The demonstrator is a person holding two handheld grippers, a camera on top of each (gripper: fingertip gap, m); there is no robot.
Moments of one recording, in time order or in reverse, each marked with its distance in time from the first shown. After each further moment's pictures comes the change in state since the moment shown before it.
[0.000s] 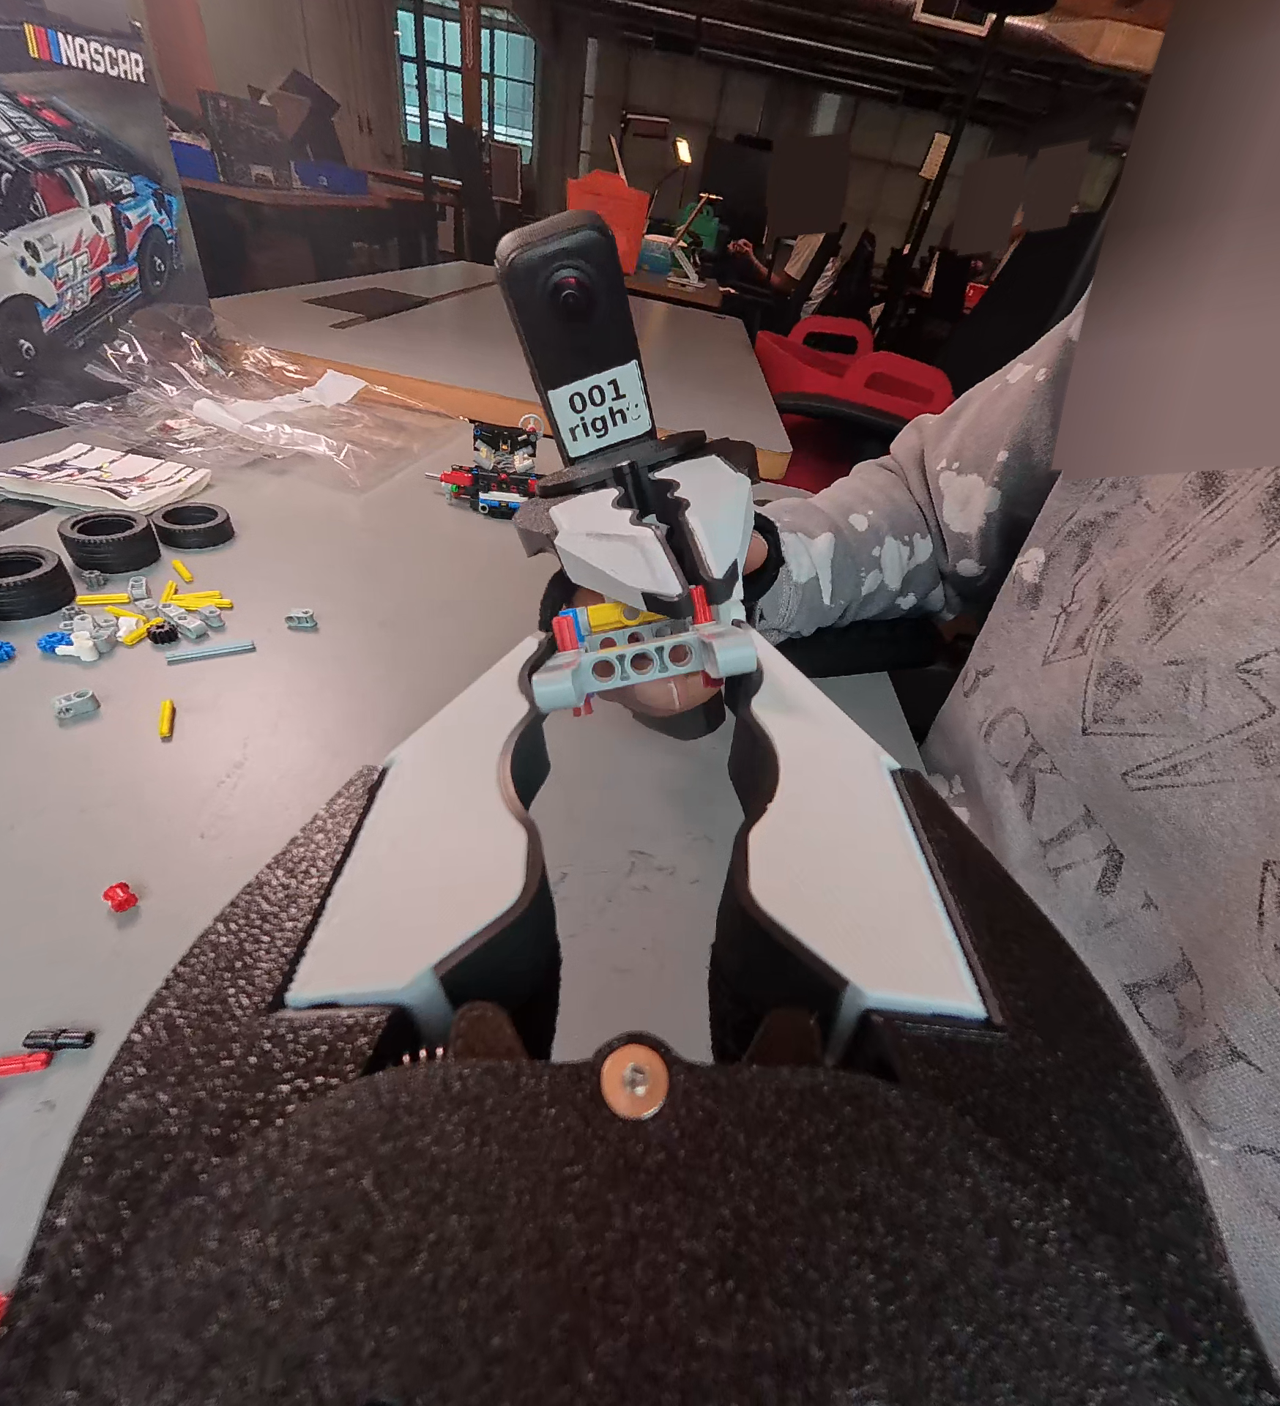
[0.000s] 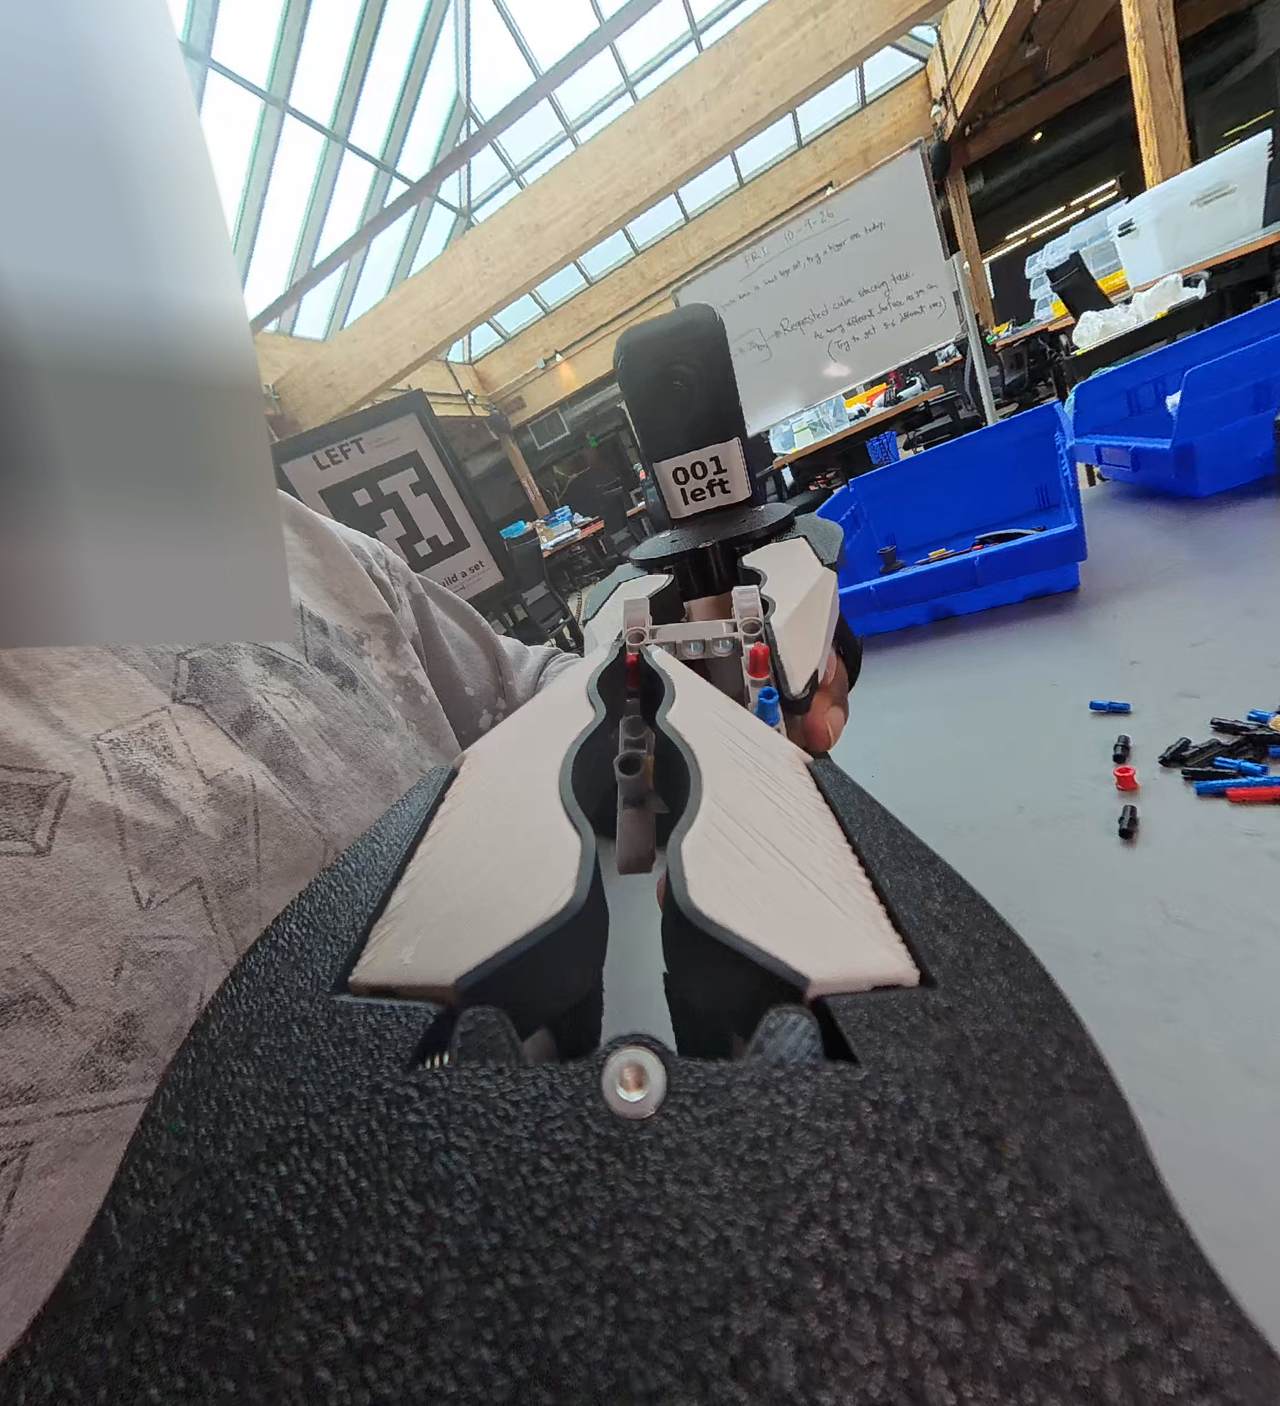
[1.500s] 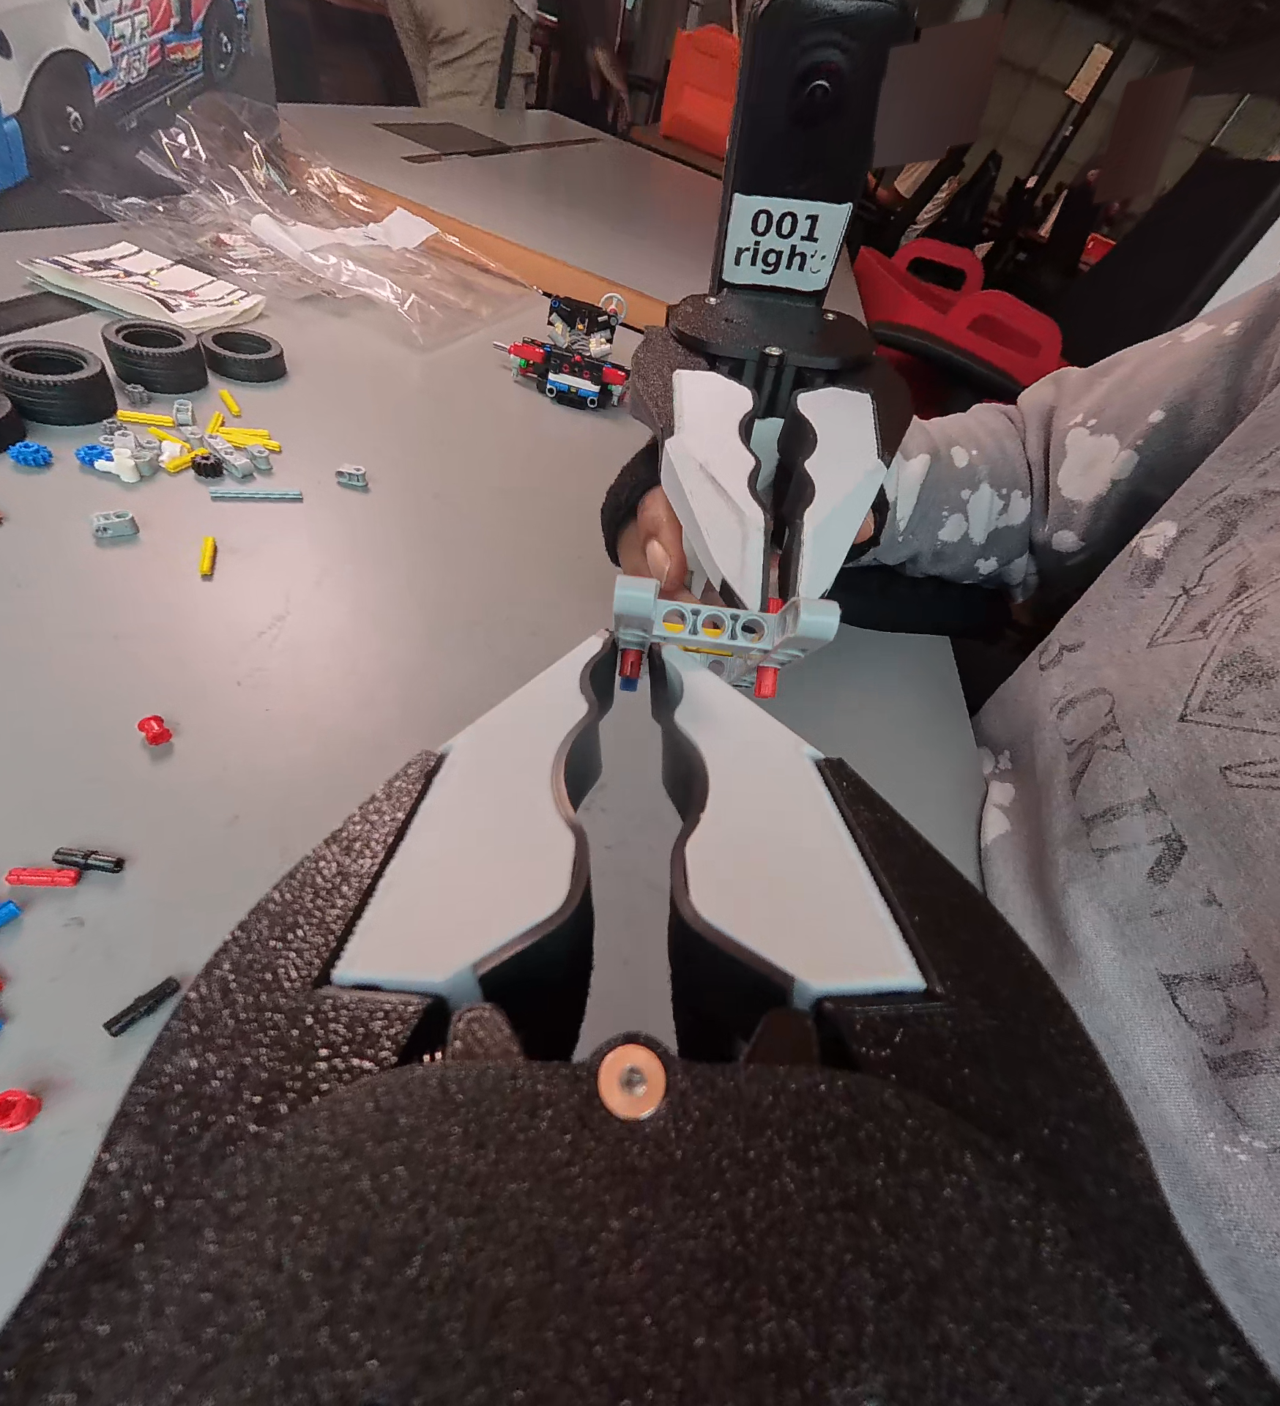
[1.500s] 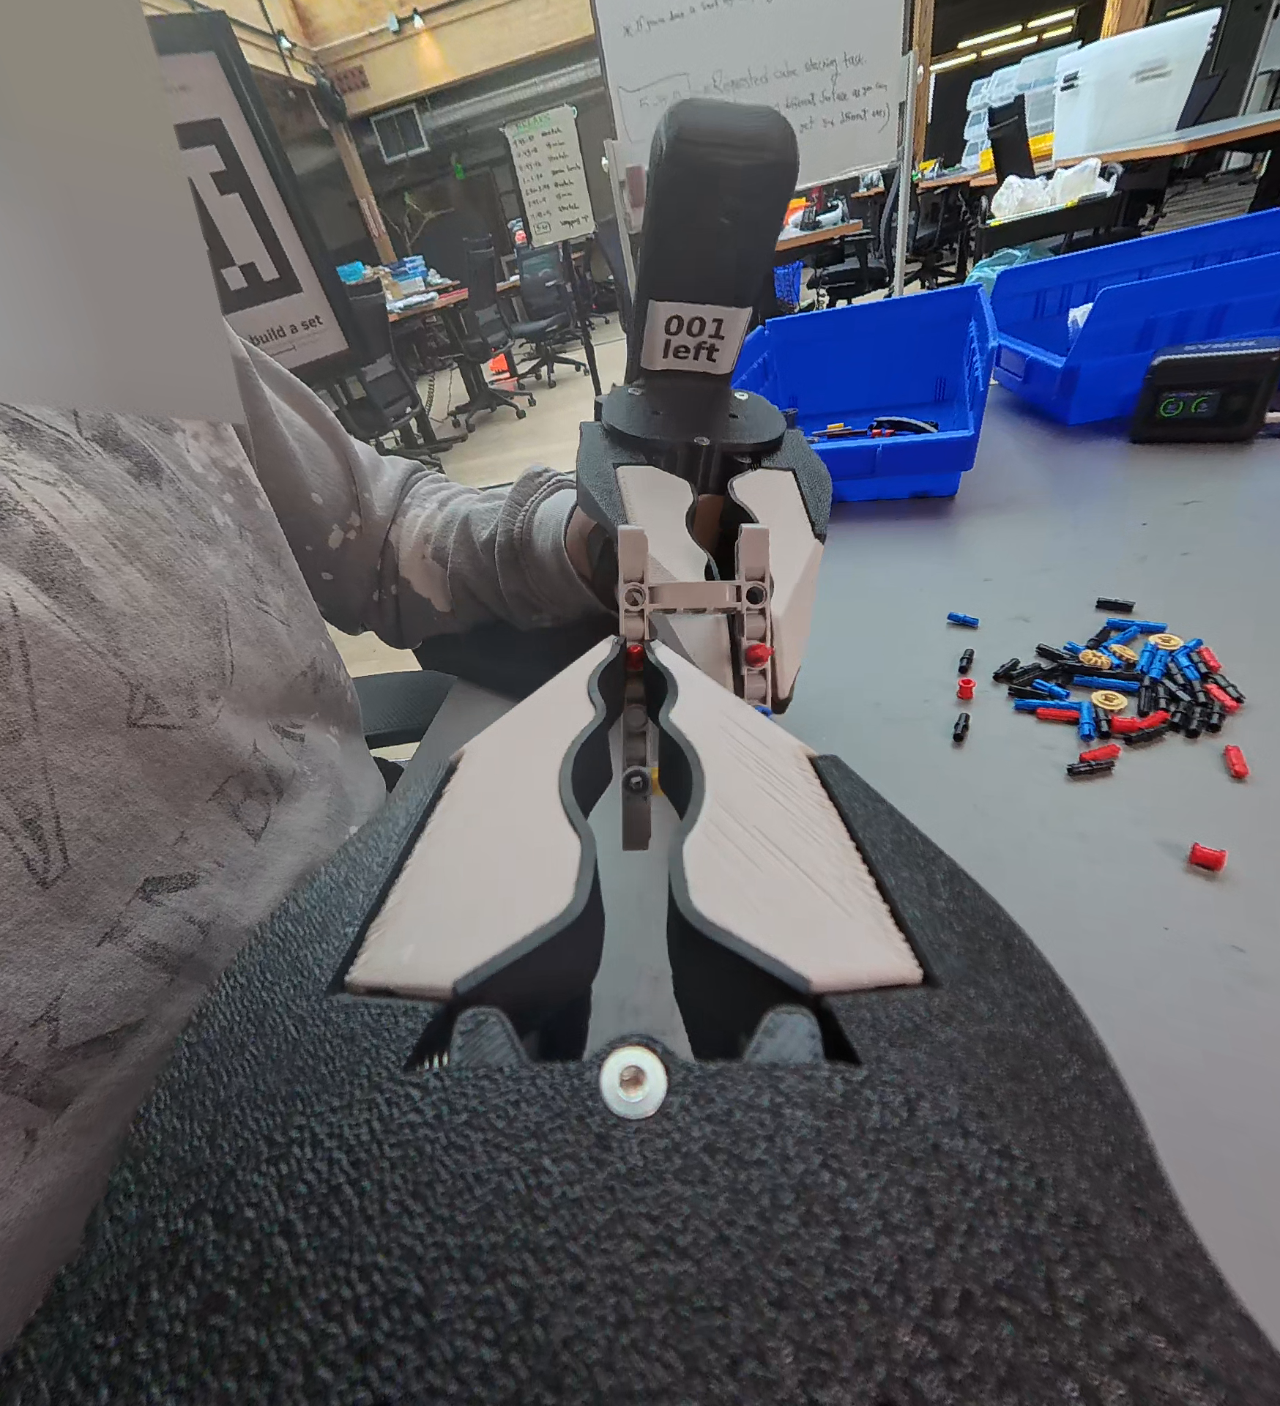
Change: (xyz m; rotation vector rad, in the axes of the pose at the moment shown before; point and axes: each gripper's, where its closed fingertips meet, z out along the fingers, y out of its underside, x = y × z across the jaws) left arm -0.026 0.031 -0.003 -0.113 -0.094 -0.136; right arm 0.017 0.030 -0.008 -0.278 0.150 -0.237
